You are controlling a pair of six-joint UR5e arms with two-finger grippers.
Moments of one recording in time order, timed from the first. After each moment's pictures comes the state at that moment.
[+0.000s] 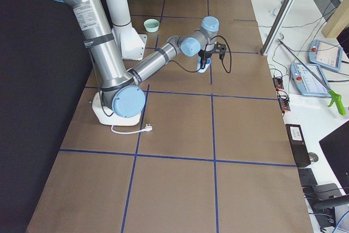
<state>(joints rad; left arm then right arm) -1.57 -1.43 -1.80 -1.38 -2.39 0.27 0.87 -1.11 1.80 -1.59 2.18 1.11</state>
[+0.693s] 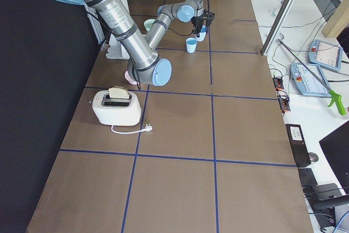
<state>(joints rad) -1.57 -1.43 -1.81 -1.38 -2.39 0.26 0.56 -0.76 1.68 -1.64 1.82 1.64</state>
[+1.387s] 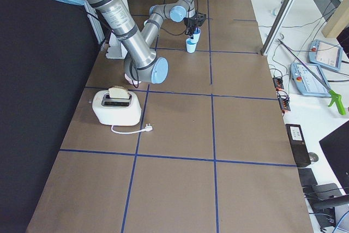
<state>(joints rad) -1.57 -1.43 -1.80 -1.37 -2.41 0.26 0.52 -0.78 1.69 -1.67 1.76 1.66</state>
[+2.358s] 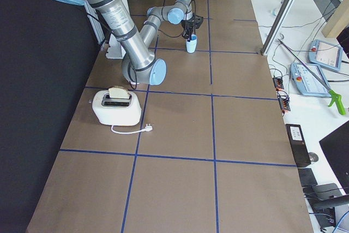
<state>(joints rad) -1.57 -1.43 -1.80 -1.37 -2.41 0.26 0.49 -0.80 1.70 -1.67 1.76 1.65</state>
